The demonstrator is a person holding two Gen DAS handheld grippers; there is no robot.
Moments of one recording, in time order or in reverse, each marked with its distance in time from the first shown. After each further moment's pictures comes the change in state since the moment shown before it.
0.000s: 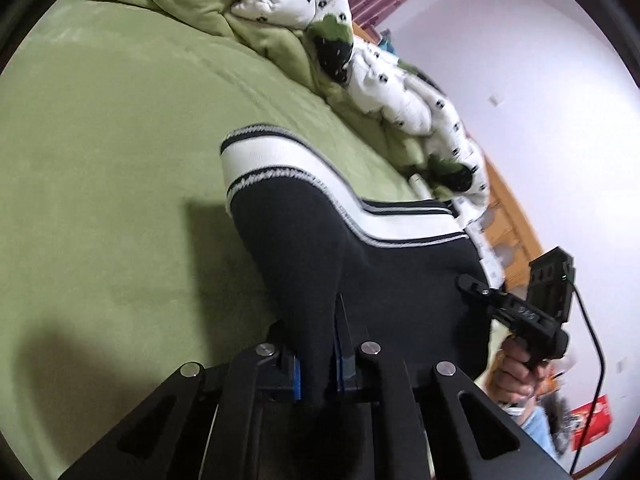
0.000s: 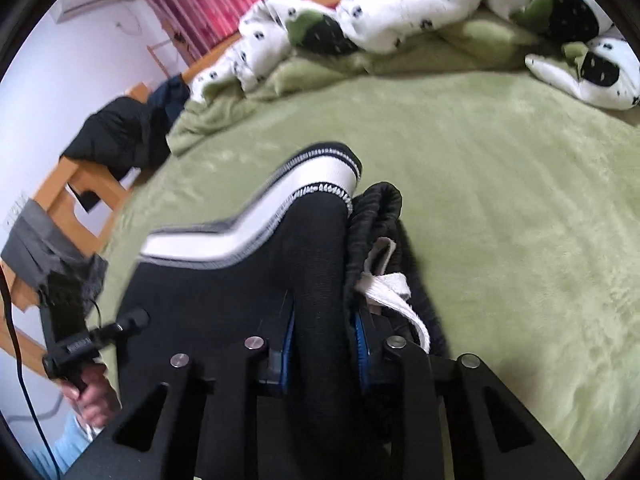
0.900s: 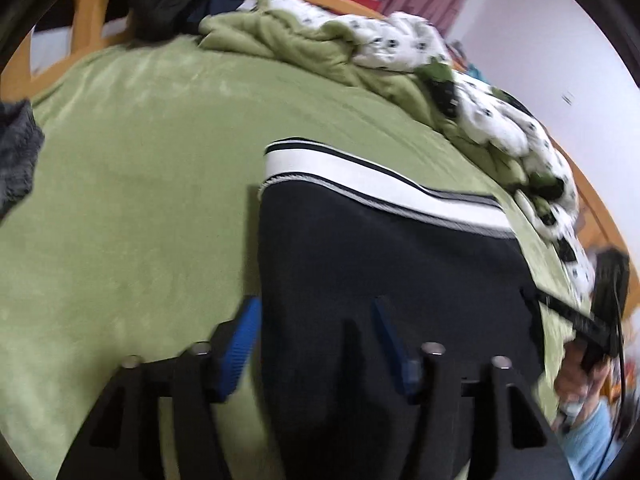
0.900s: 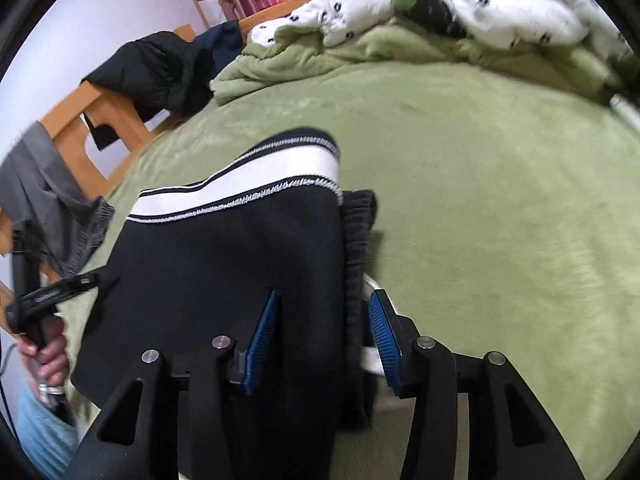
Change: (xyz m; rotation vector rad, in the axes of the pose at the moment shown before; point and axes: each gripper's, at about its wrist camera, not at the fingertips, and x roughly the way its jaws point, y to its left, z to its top) left arm -0.143 0.102 0.005 0.102 -0.064 0.416; right arm 0.074 0.143 -0.054 -0.182 0.039 -0.015
